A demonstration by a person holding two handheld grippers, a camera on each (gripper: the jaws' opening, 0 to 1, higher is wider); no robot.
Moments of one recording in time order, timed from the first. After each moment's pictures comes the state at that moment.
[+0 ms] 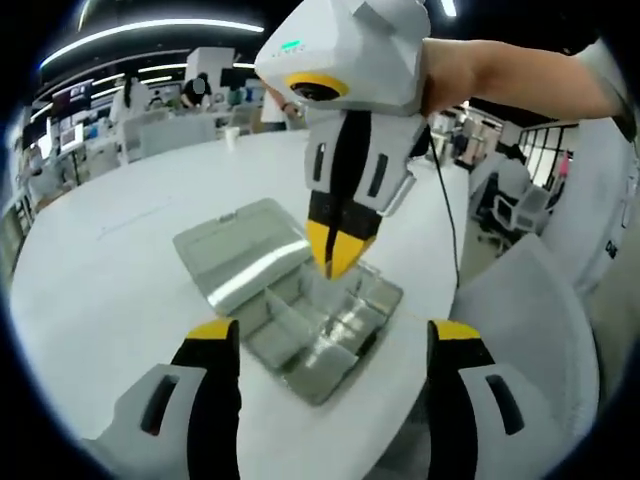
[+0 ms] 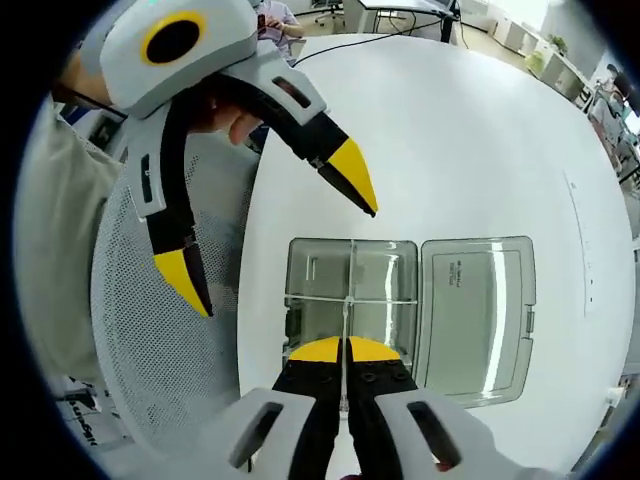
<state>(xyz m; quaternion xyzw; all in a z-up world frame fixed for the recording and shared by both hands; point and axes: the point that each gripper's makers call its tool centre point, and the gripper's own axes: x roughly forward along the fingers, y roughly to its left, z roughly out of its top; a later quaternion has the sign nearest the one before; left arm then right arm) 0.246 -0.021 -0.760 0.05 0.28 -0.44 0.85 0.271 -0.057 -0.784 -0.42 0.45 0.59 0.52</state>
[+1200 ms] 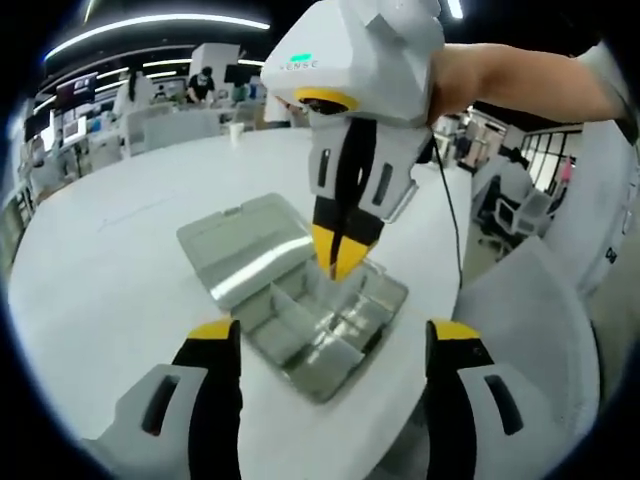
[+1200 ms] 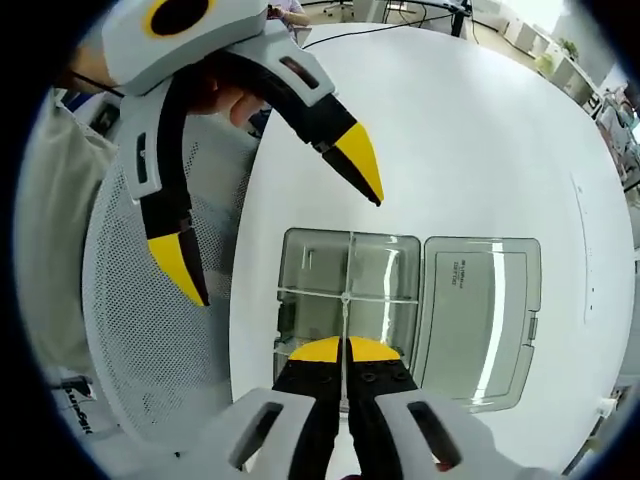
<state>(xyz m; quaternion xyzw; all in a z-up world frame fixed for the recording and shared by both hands) 0.250 -0.018 -0.764 0.04 0.29 -0.44 0.85 0.270 -0.057 -0.793 -0.45 0.45 0.59 0.50</state>
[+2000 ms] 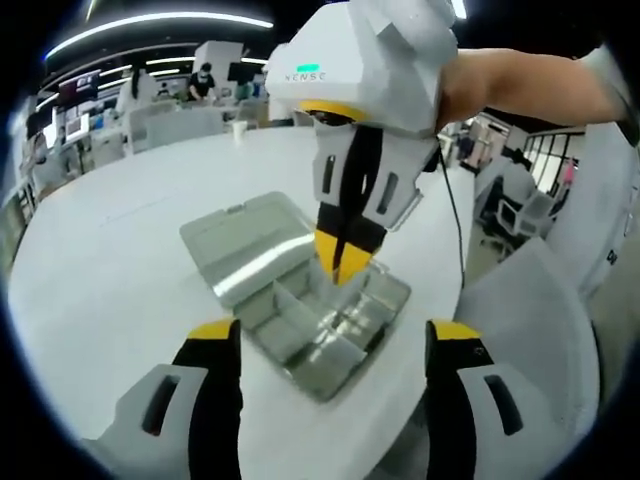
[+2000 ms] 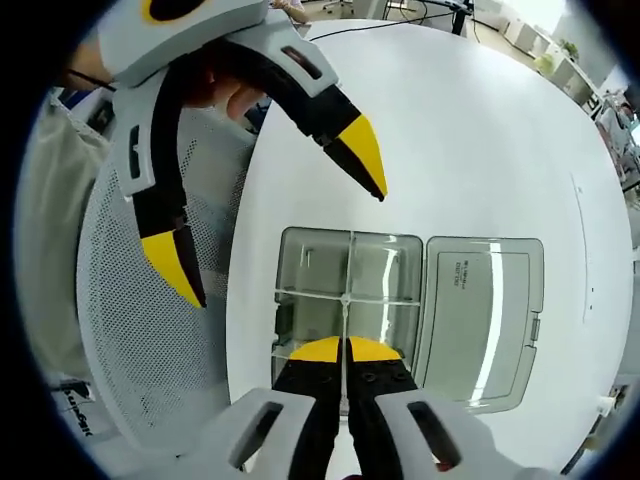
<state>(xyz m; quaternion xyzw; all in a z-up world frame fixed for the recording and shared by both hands) 0.251 -0.015 -0.765 0.04 0.29 -0.43 0.85 0.271 -0.058 -0.799 -0.45 0.46 0.58 0.51</state>
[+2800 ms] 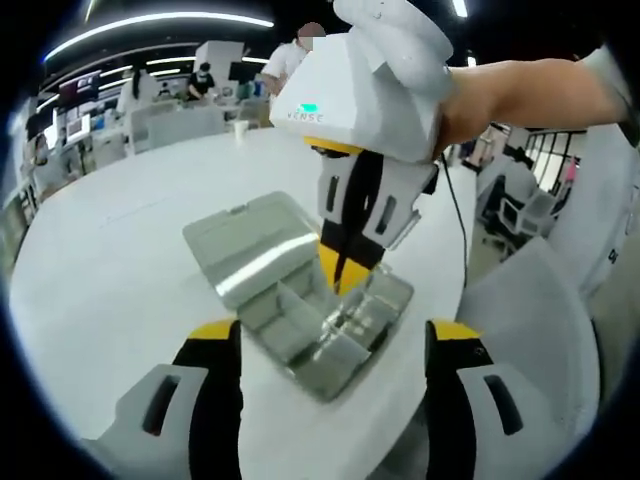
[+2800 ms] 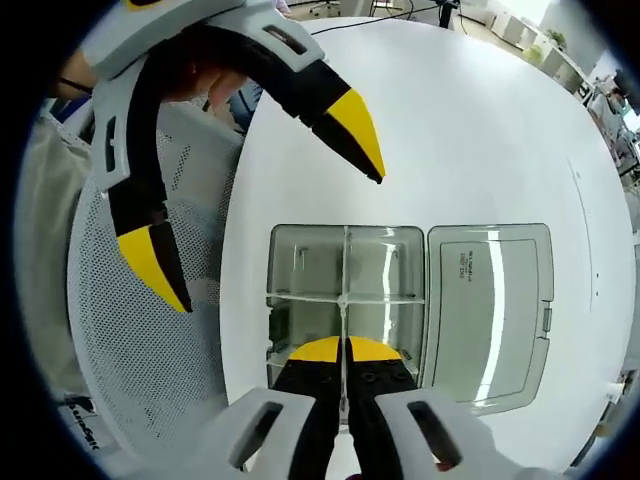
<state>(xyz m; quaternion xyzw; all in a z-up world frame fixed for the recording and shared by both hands) 0.253 -0.013 -0.764 0.05 0.29 -0.43 0.85 0.270 -0.057 -0.812 -0.44 0.46 0.57 0.52</state>
